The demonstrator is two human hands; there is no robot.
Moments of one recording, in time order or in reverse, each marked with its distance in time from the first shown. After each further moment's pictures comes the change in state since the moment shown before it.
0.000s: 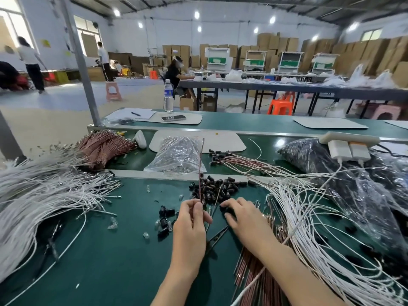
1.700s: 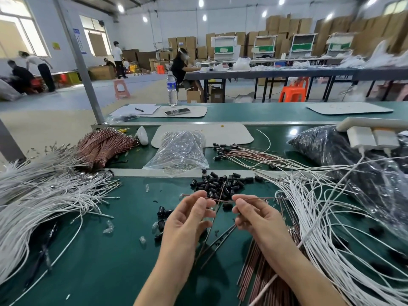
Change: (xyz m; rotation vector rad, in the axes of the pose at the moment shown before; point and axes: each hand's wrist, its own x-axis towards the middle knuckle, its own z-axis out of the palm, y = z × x) left_hand 0.011 0.013 -0.013 -0.540 -0.176 -0.217; right_hand -0.019 -0.006 -0.018 1.502 0.029 0.254
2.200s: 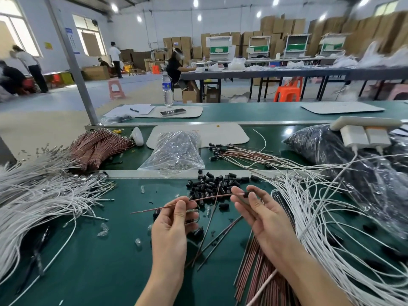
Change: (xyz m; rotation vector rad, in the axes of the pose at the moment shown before) left_hand 0.007 -0.013 -0.005 0.069 0.306 0.072; right_hand 0.007 -0.010 -0.006 0.432 0.109 0.071
